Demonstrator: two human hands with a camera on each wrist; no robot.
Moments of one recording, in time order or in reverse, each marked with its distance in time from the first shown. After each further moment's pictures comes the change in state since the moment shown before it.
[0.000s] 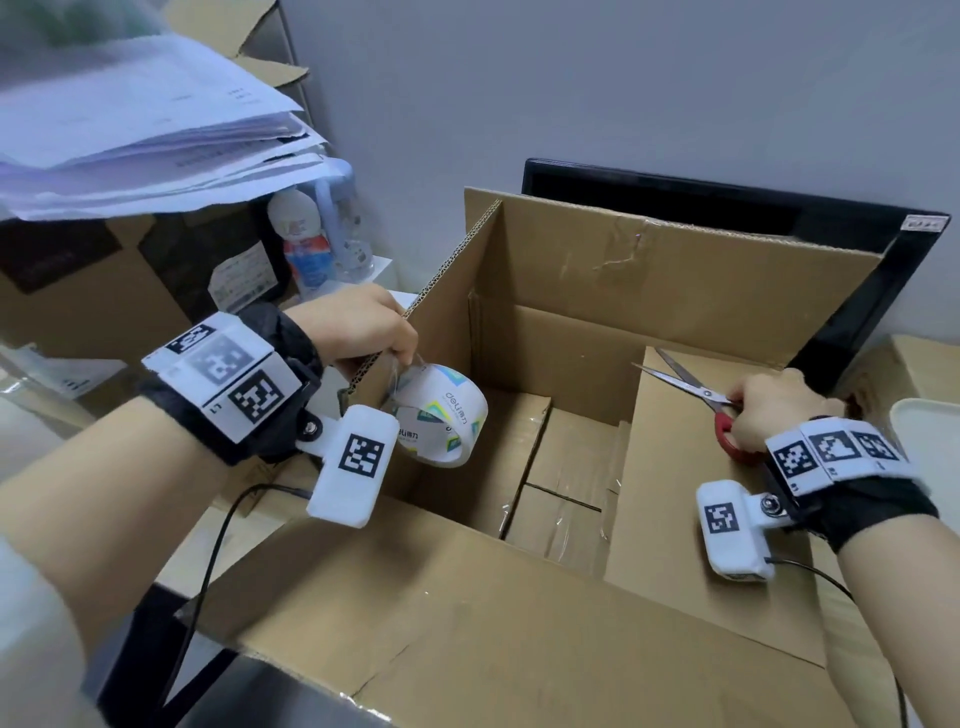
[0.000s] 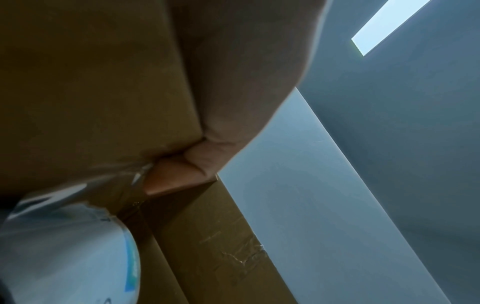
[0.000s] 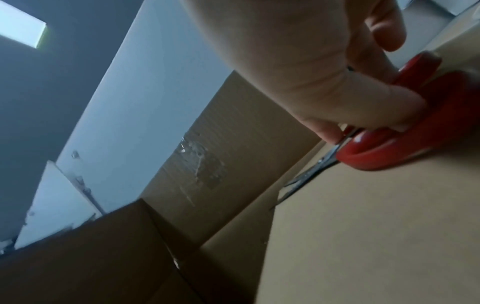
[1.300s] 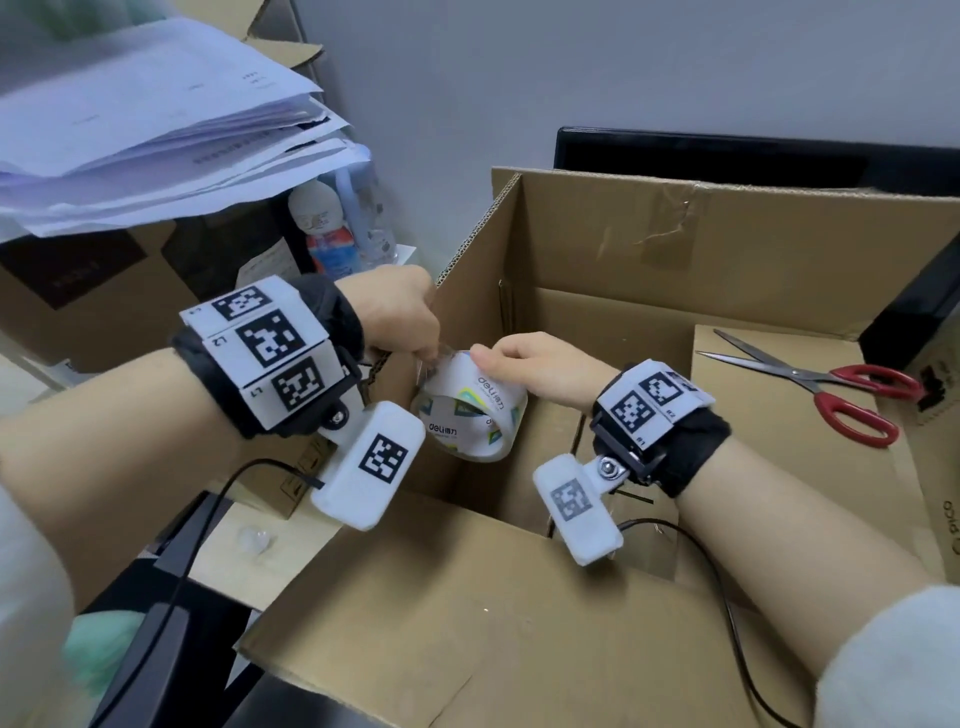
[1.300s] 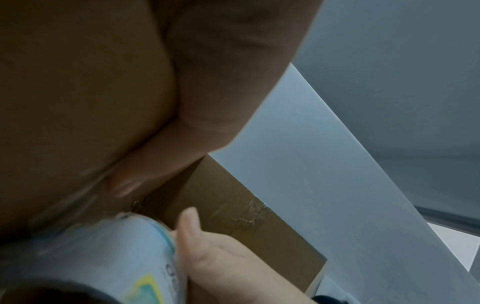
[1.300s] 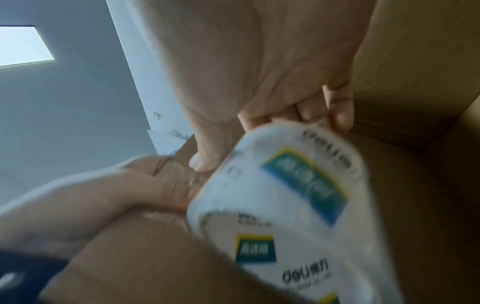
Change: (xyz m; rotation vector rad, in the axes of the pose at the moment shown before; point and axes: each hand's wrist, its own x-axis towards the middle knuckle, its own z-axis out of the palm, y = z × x) left_hand 0.032 -0.004 -0.008 0.516 -0.033 0.073; right_hand -0.066 -0.186 -0.011 0.872 -0.406 -0.861
